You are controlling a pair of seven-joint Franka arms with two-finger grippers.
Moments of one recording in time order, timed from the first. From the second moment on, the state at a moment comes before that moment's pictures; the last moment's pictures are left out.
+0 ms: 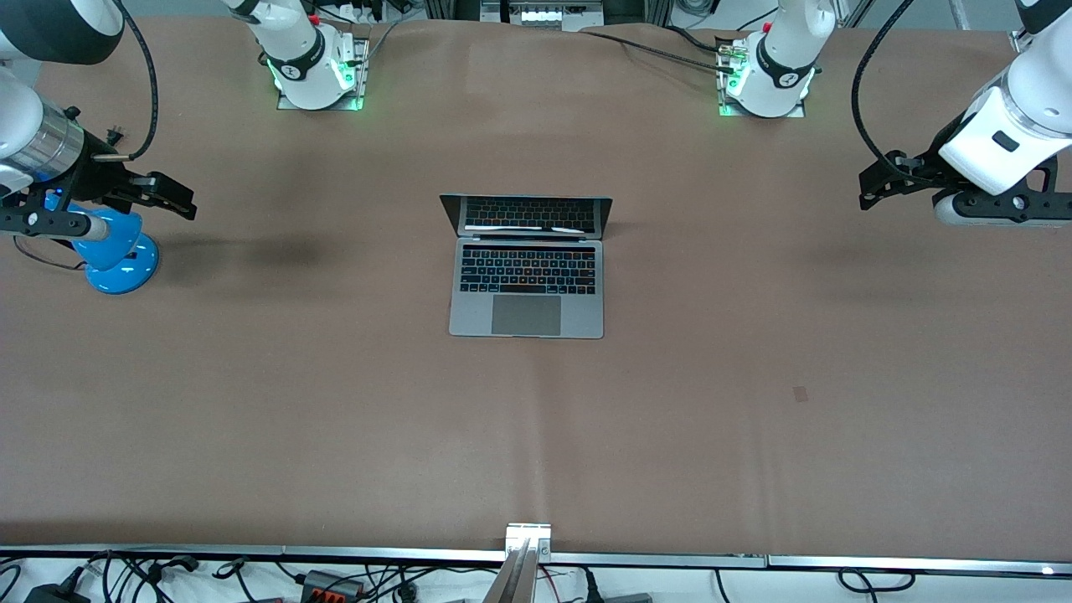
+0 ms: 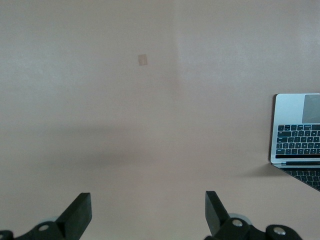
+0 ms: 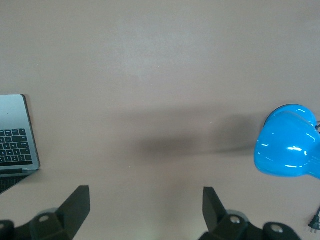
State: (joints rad) left arm 0.00 -0.03 -0.10 -1.67 -0.01 1.59 -0.09; right arm -0.08 -0.05 0.10 -1.82 0.00 1.69 0.11
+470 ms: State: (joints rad) left arm 0.00 -0.03 -0.10 -1.67 -0.01 1.59 -0.09; right arm -0.09 -0.04 0.10 -1.80 0.00 1.67 0.11
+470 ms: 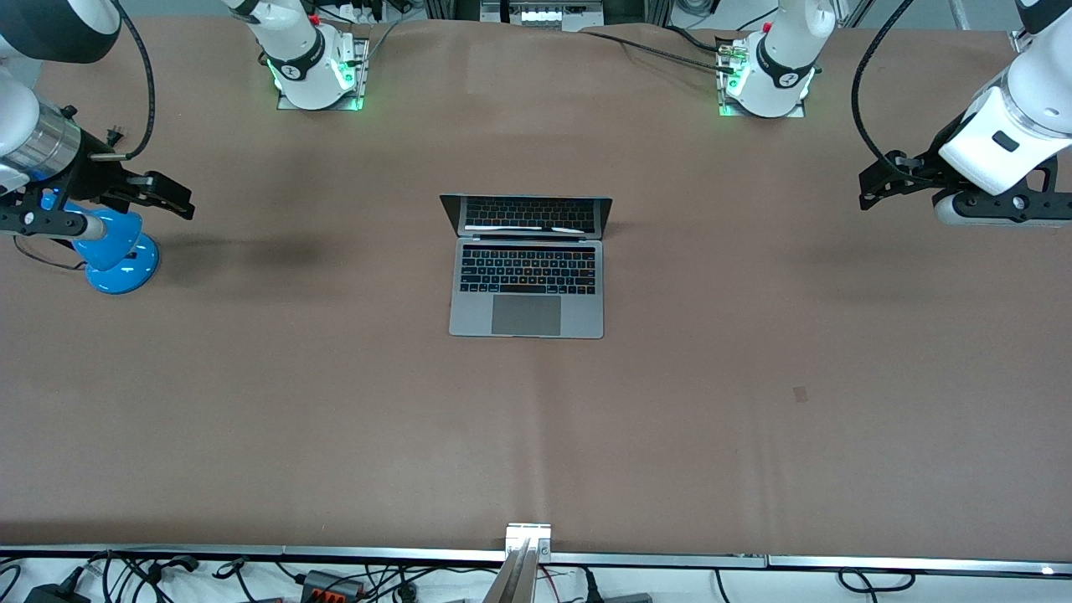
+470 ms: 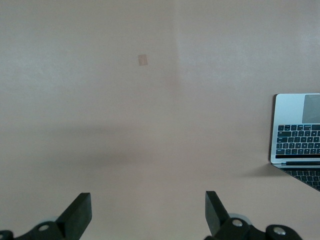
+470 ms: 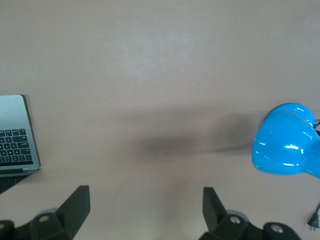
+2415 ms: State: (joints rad) left arm 0.01 0.05 -0.16 -1.68 -0.20 1.32 -0.06; right arm 0.17 0.10 0.11 -1.87 0.24 1.55 0.30
